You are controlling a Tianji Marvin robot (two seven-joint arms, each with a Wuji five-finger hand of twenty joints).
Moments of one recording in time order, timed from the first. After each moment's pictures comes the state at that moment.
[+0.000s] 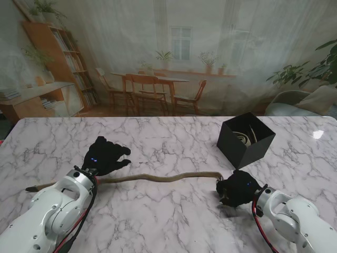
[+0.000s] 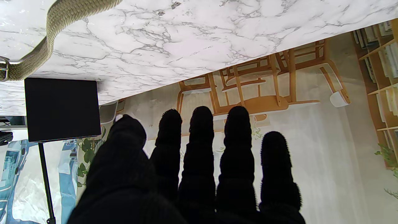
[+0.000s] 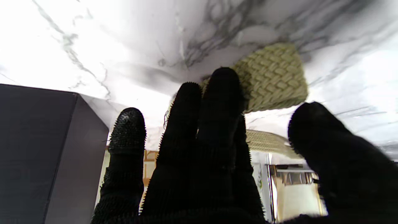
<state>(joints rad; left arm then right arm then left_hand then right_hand) 1.67 -1.04 -1.32 -1.78 1.25 -0.13 0.07 -1.66 -1.00 1.36 -1.47 -1.24 -0.52 -0.09 0.99 -0.13 0.00 0.00 0.68 0.04 0.36 0.58 0.85 0.08 0.31 0.45 0.72 0.19 0.42 0.65 0.20 0.25 0.92 0.60 0.29 -0.53 1.01 -0.13 0.74 0.00 0.69 0.26 1.39 -0.12 0.44 0.23 1.06 -0.12 0.36 0.32 0.50 0.15 1.16 0.34</state>
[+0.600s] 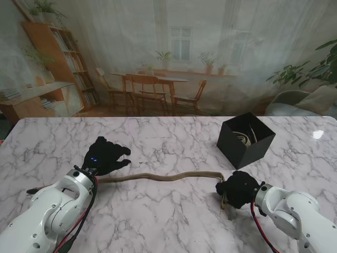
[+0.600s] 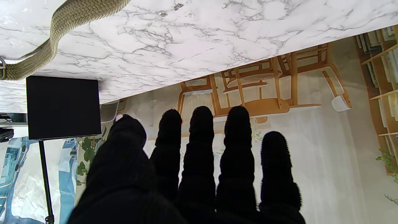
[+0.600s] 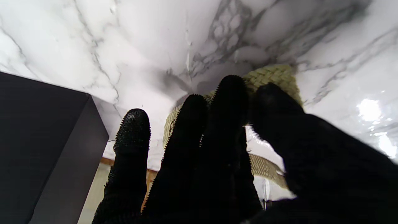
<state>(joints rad) 1.67 -1.04 -1.32 -1.77 1.22 -0.14 0.07 -1.68 -0.98 1.38 -1.60 -1.30 -0.49 0.12 0.99 -0.13 0.00 0.00 0.68 0.04 0.36 0.58 0.85 0.08 0.31 0.45 0.72 0.19 0.42 0.65 0.20 0.25 0.92 0.60 0.53 -0.70 1.14 -0.27 0.58 -0.03 0.85 0.26 1.38 -0.20 0.24 0.22 0.97 -0.19 0.30 0.21 0.50 0.08 1.10 0.31</state>
